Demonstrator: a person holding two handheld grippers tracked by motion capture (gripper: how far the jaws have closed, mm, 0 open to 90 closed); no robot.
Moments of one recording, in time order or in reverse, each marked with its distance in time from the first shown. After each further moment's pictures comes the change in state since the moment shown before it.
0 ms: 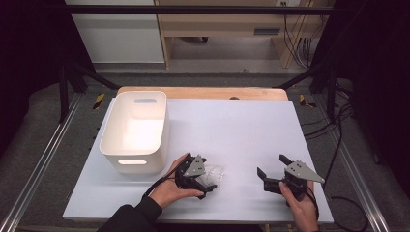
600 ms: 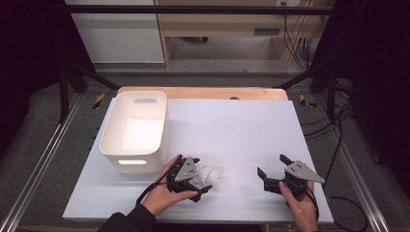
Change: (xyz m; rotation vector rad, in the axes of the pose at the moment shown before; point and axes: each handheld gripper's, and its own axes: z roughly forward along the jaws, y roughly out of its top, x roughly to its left) left arm -0.010 -0.001 -0.031 -0.045 0.072 -0.028; right arm 0.000 0.000 0.000 -0.001 -0.009 -0.005
